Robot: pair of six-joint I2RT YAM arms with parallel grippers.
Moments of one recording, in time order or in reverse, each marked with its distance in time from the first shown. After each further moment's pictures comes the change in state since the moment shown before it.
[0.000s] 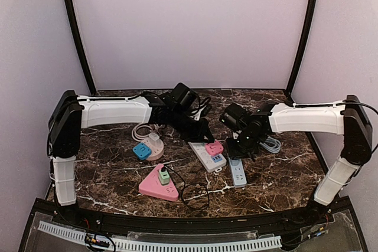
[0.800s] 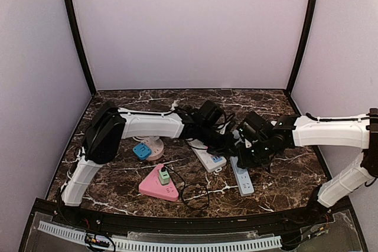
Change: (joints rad) left arm -0.081 0.343 0.273 0.132 0.123 -0.160; right arm 0.012 -0.246 -0.256 0.111 -0.072 0.006
